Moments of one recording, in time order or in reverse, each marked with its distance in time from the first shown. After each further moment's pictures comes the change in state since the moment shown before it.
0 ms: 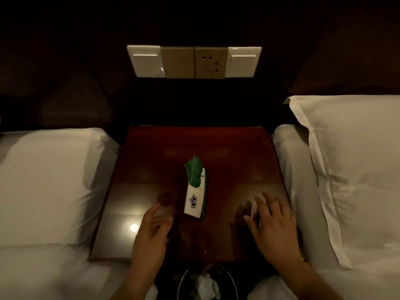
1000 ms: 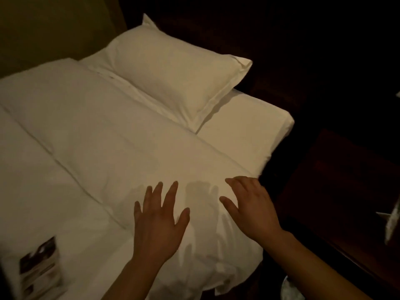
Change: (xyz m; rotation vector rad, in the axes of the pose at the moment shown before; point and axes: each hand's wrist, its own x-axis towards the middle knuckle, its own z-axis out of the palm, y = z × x) left_hand -0.170 -0.145 -0.417 0.832 0.540 0.013; right_hand -0.185 -0.479 -0.041 0.248 -0.214 -0.941
